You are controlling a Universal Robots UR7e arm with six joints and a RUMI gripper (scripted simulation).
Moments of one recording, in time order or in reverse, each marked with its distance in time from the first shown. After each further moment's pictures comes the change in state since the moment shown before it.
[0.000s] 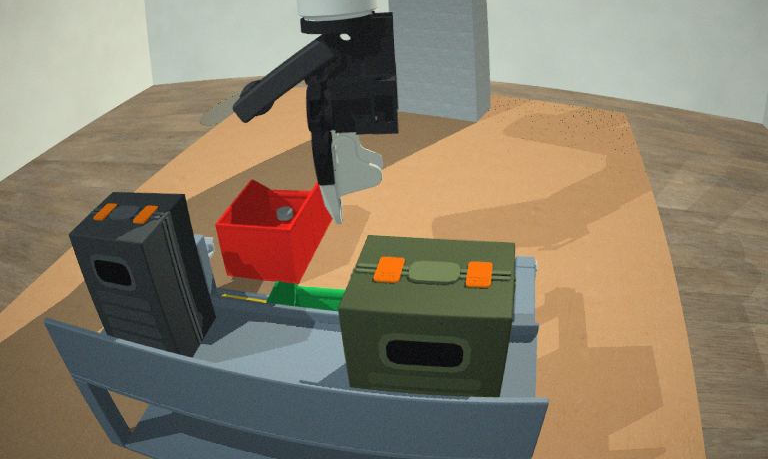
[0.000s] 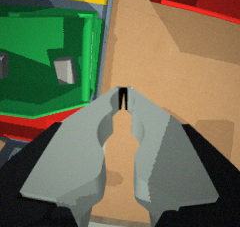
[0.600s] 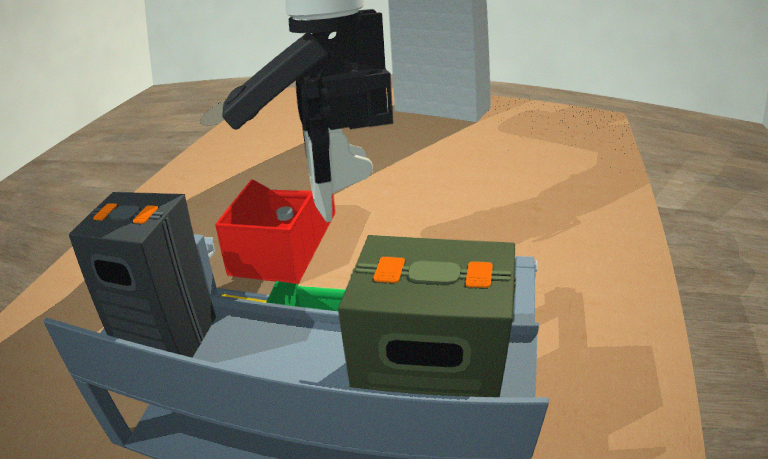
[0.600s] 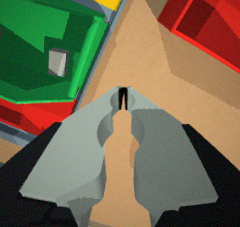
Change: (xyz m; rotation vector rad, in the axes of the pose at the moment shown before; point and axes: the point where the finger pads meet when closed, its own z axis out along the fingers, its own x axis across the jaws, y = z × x) arm 0.002 -0.012 -0.001 -0.001 0.004 -0.285
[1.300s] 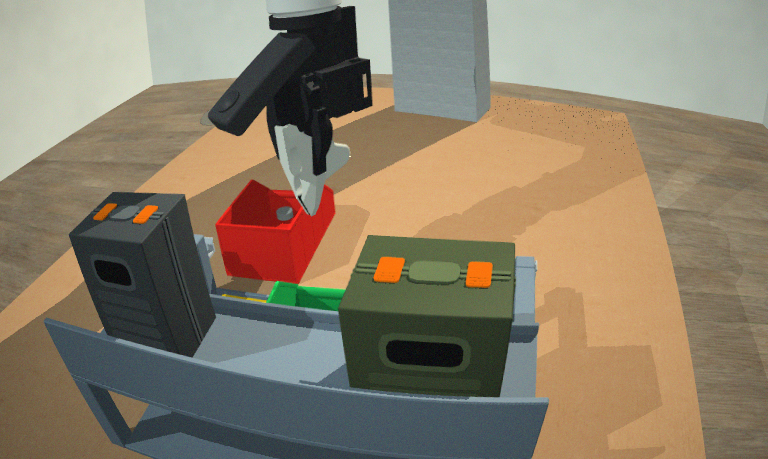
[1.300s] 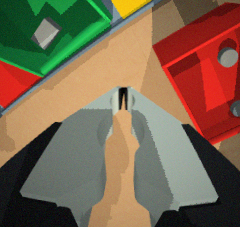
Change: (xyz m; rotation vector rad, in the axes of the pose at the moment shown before) arm 0.011 -0.016 -0.004 -0.003 0.006 -0.530
